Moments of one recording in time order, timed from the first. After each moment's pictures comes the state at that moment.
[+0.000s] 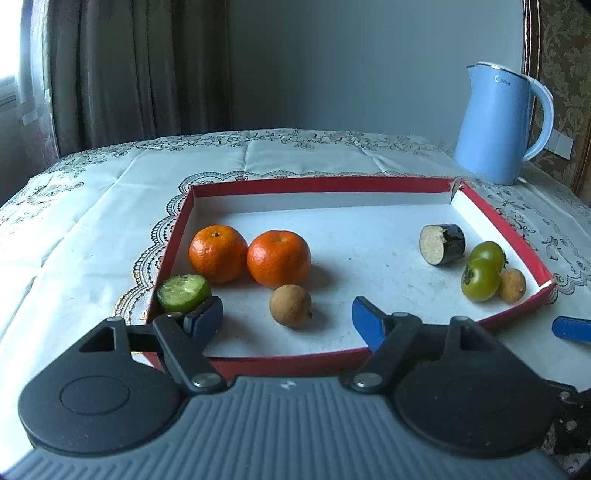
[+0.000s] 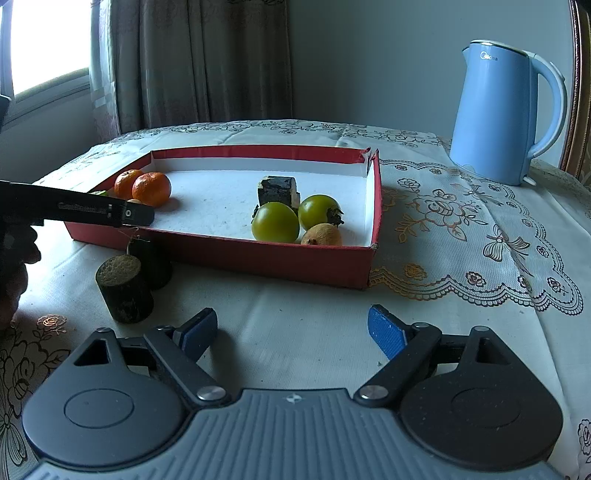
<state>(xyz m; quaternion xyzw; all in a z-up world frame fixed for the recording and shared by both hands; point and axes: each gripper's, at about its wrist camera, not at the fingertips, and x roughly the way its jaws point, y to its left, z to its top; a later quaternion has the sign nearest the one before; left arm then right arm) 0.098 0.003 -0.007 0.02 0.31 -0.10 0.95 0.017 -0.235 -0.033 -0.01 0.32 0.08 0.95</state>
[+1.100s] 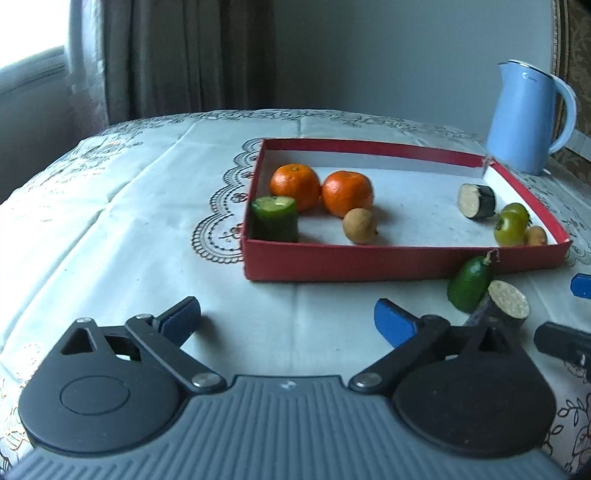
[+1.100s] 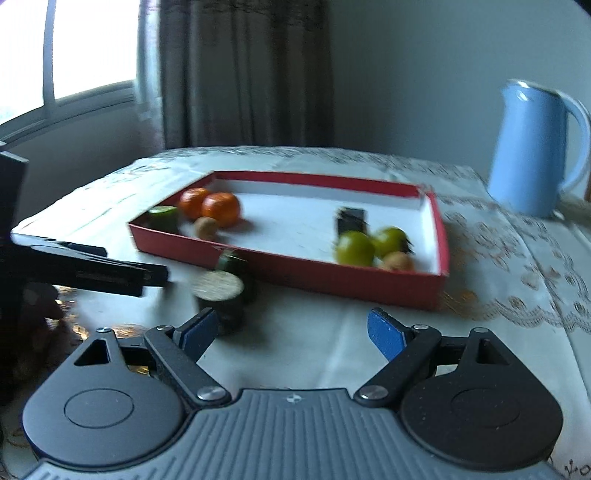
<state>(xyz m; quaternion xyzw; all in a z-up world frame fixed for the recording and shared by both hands) 0.049 0.044 -0.027 0.01 0.32 -0.04 0.94 -0.012 -0.190 -0.014 -0.03 0.27 0.14 0.95</state>
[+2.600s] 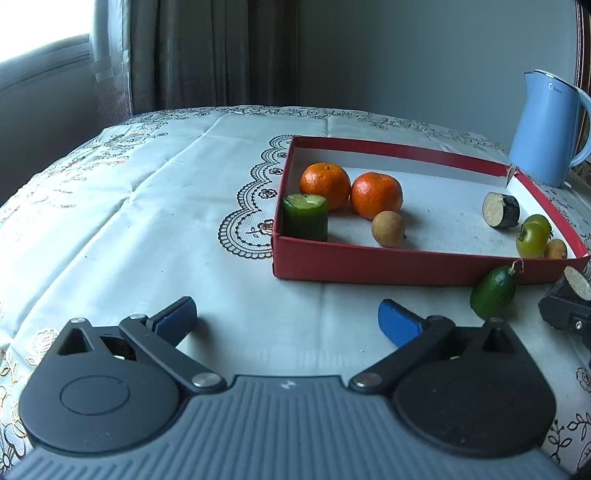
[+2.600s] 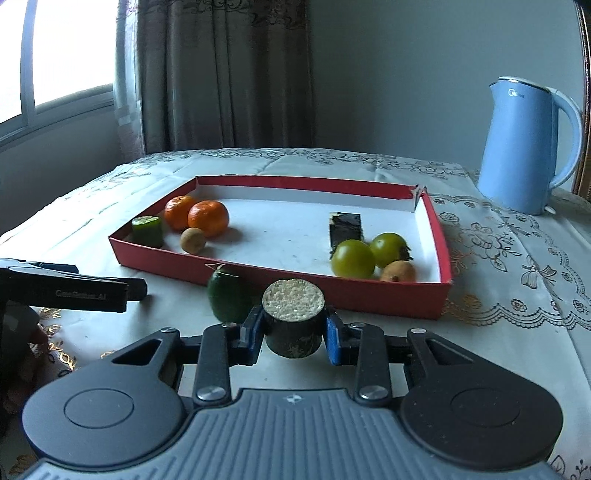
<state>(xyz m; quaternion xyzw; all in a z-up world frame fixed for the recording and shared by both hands) 0.051 0.052 -0.027 -0.01 0.33 -0.01 0.94 0.004 -0.183 -0.015 -0.01 0.28 0.10 0.96</state>
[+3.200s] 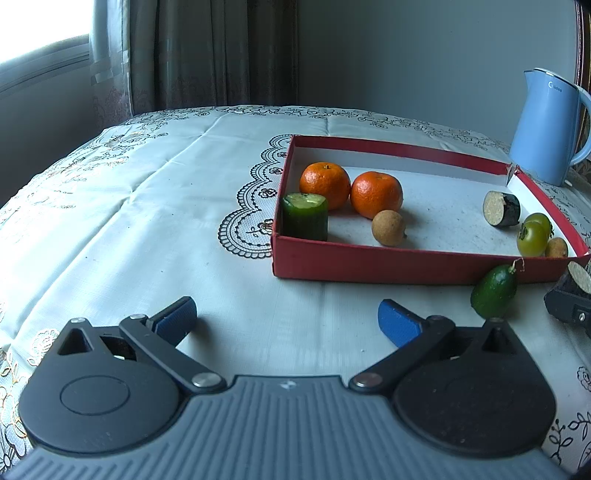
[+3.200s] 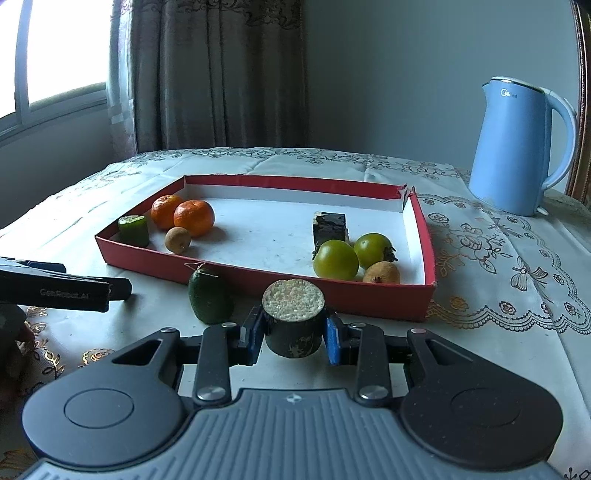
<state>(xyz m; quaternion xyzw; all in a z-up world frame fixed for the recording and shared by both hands) 0.051 0.052 -0.027 -0.01 0.33 -0.01 0.94 0.007 -0.191 -0.017 -0.02 0.28 0.09 0.96</state>
